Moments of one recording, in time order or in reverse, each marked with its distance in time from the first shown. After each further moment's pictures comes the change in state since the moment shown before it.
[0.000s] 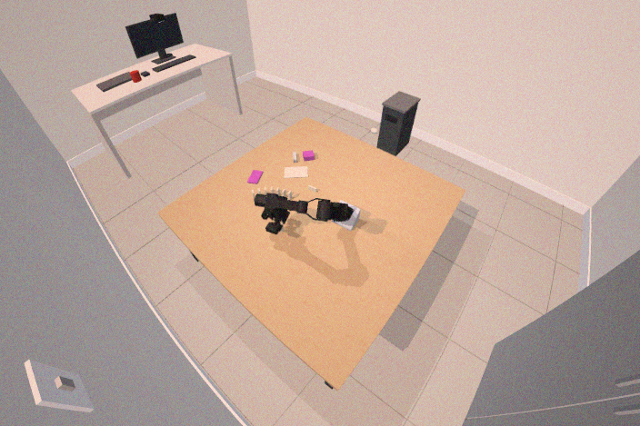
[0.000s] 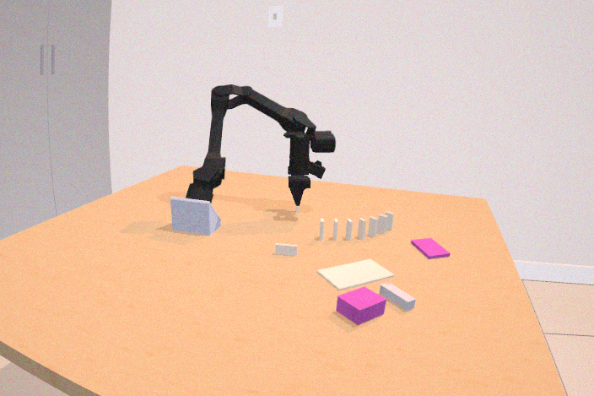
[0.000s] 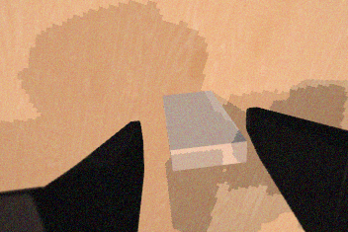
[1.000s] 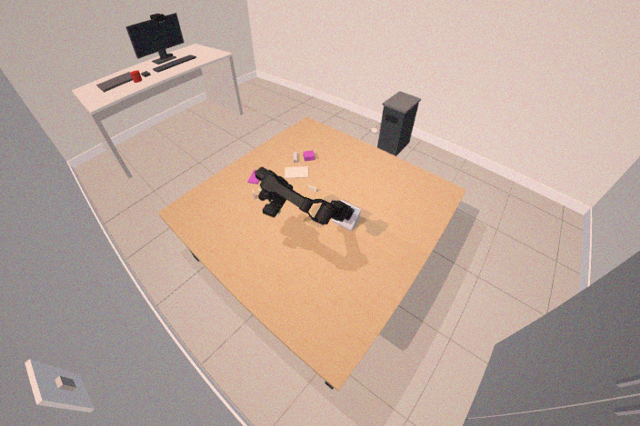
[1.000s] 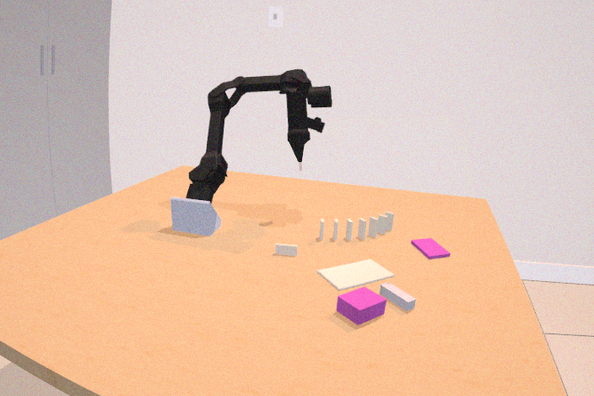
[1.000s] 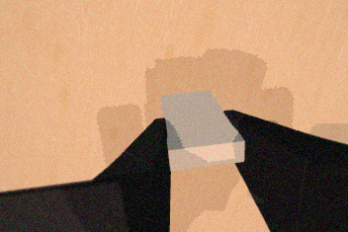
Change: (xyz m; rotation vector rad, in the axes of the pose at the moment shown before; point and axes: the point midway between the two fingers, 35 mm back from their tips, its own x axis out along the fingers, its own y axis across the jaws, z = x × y) arm -0.129 -0.002 -0.001 0.024 -0.087 -0.030
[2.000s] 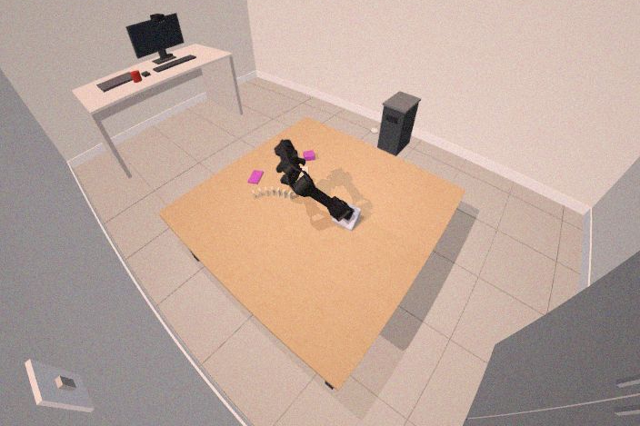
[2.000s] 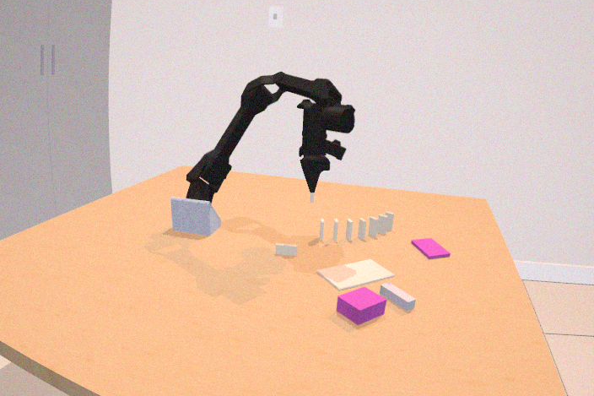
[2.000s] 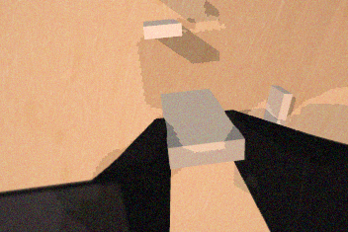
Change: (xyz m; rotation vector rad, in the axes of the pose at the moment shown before) arm 0.033 -0.220 0.028 -0.038 0.088 0.001
